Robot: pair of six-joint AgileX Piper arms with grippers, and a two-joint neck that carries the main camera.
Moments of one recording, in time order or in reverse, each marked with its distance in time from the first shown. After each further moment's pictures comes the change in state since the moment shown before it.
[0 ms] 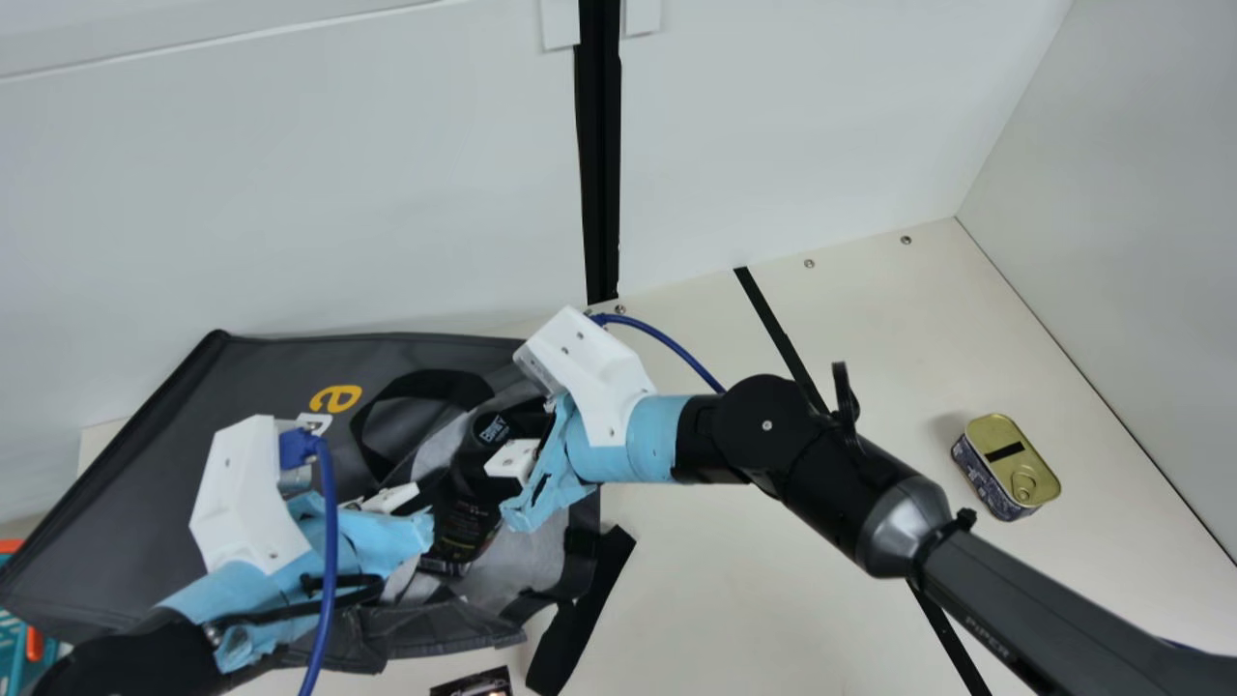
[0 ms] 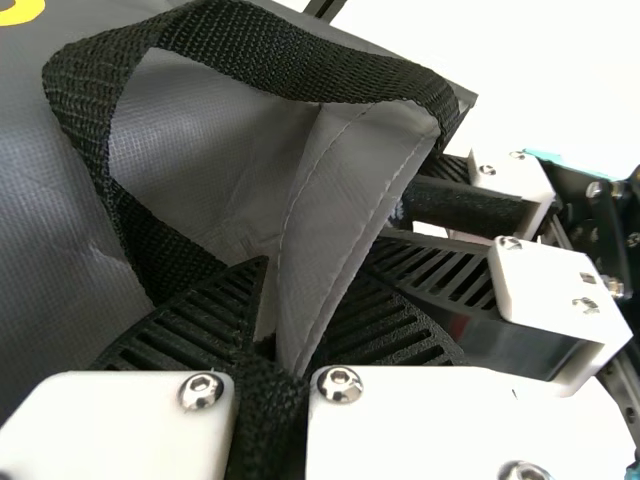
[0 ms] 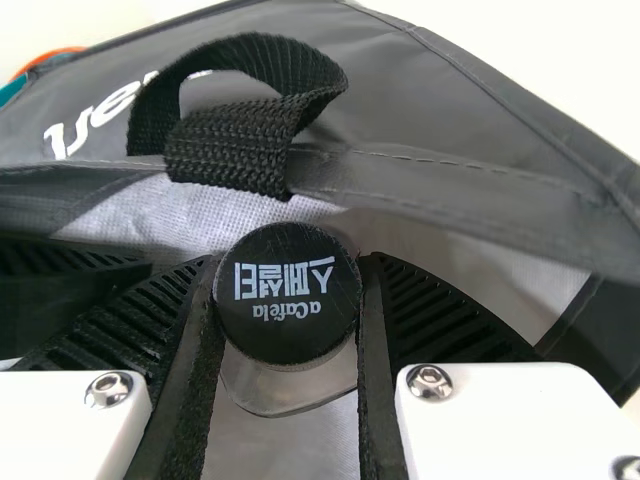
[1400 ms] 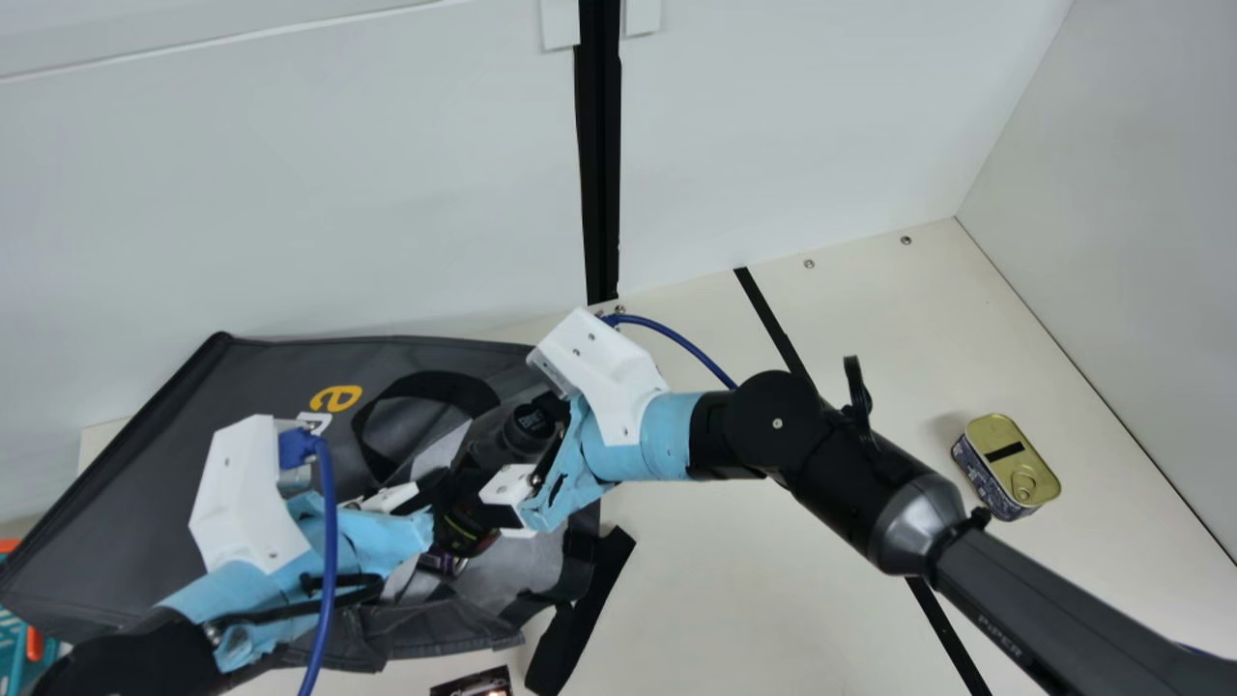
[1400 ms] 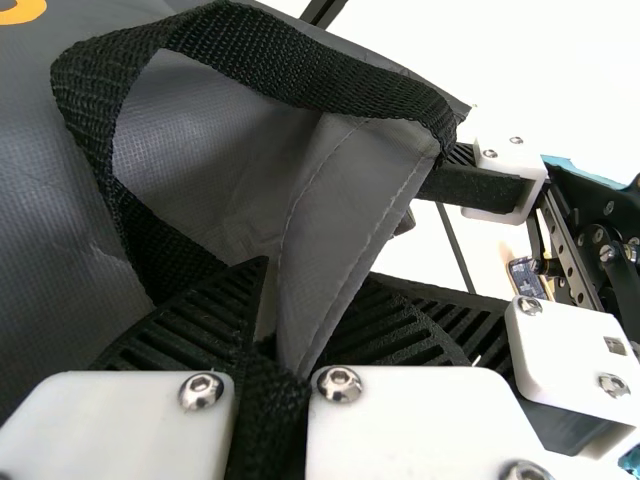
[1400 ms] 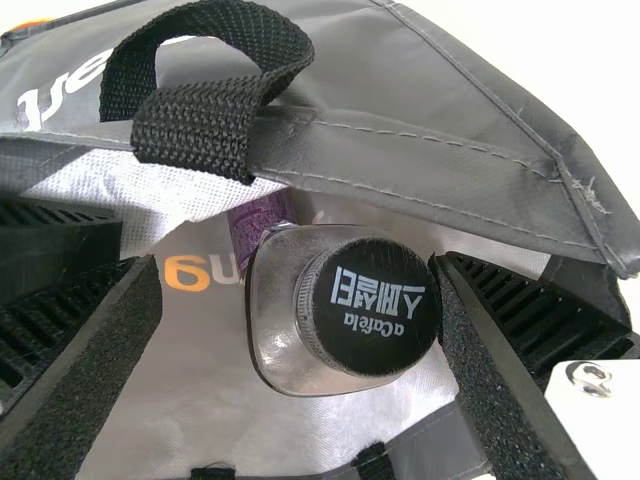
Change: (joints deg) left arm 0.0 0.0 0.0 0.0 0.0 0.0; right arm -1.7 -0.9 0.2 -5.0 2.1 2.3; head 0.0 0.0
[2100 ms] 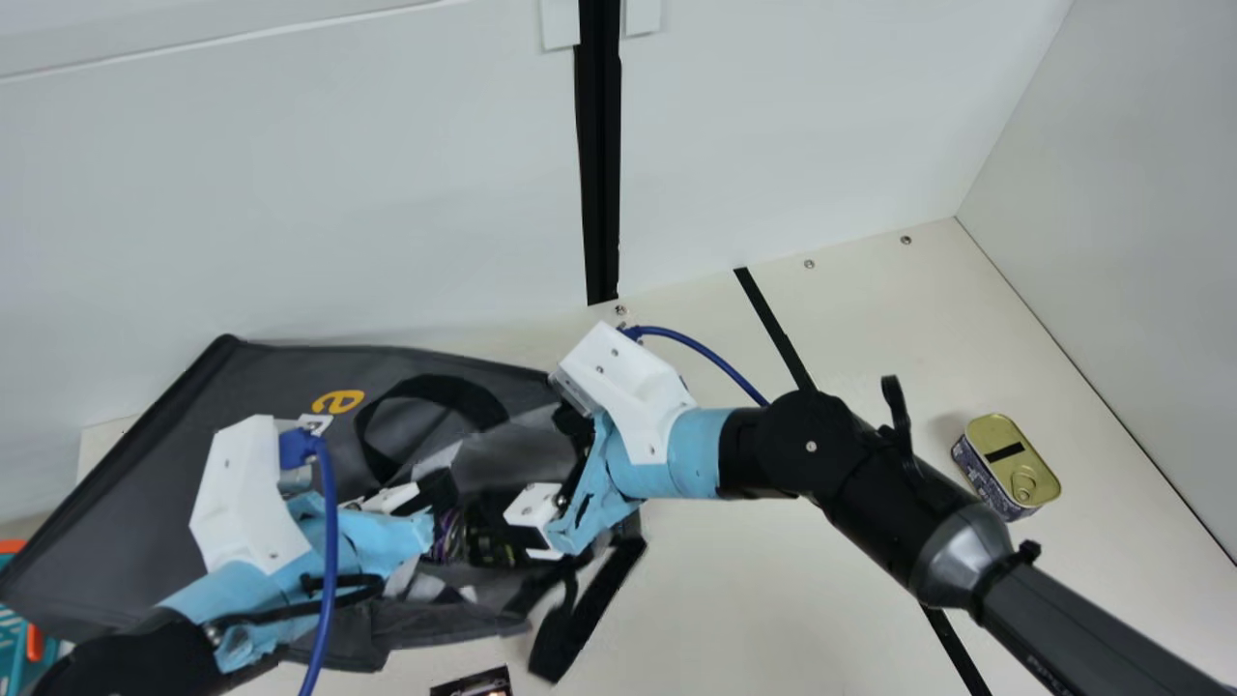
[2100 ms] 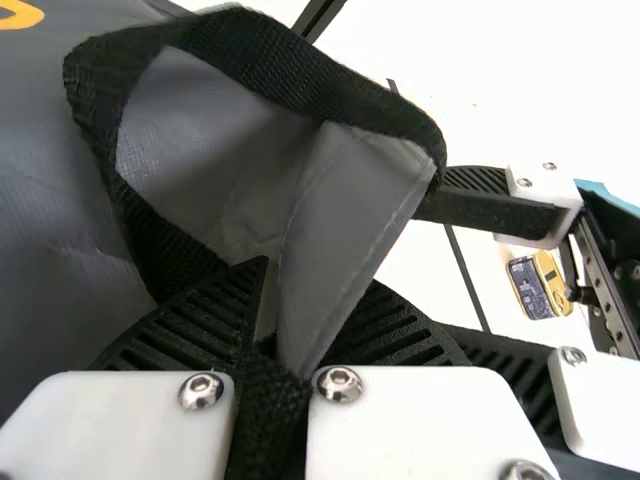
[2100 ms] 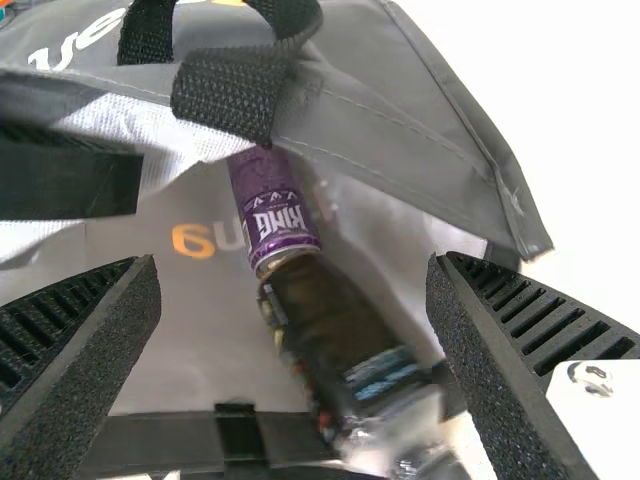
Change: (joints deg) left arm 0.0 0.0 0.0 0.0 0.0 0.0; right arm -1.4 -5.3 4.0 -3.6 0.7 1.1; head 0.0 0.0
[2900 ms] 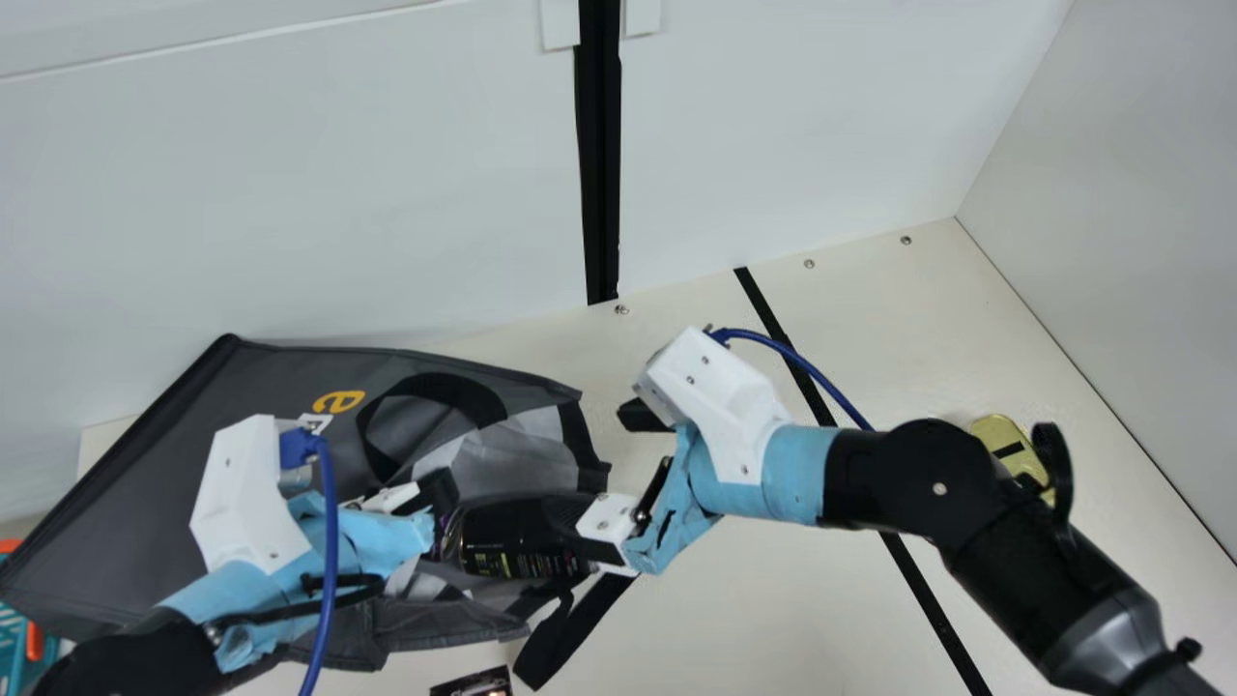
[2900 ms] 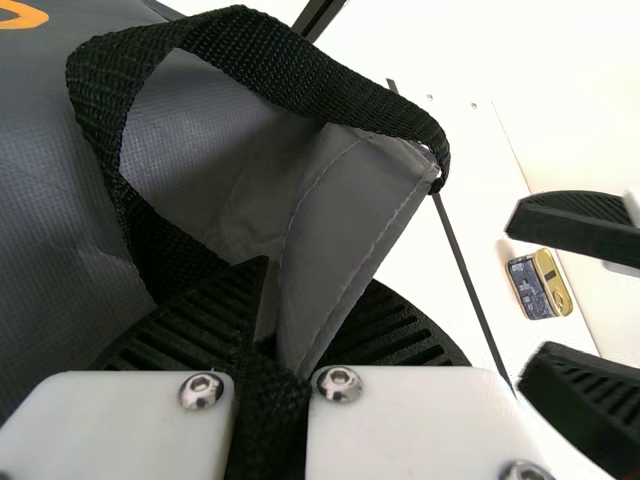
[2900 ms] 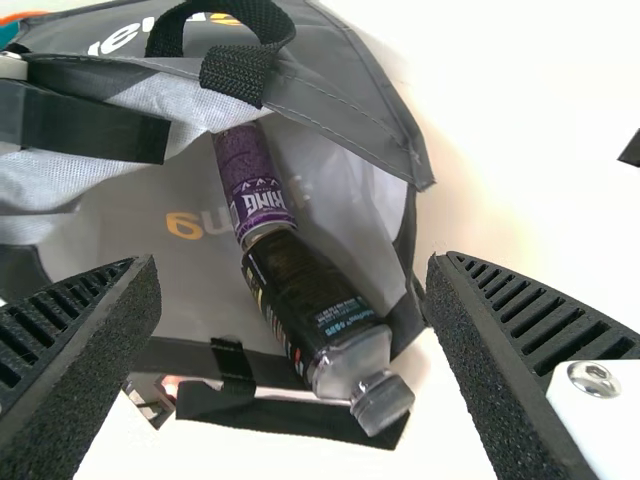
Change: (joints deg) left arm 0.0 0.0 0.0 0.0 0.0 0.0; right arm -8.1 -12.2 5.1 -2.5 6.2 0.0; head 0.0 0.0
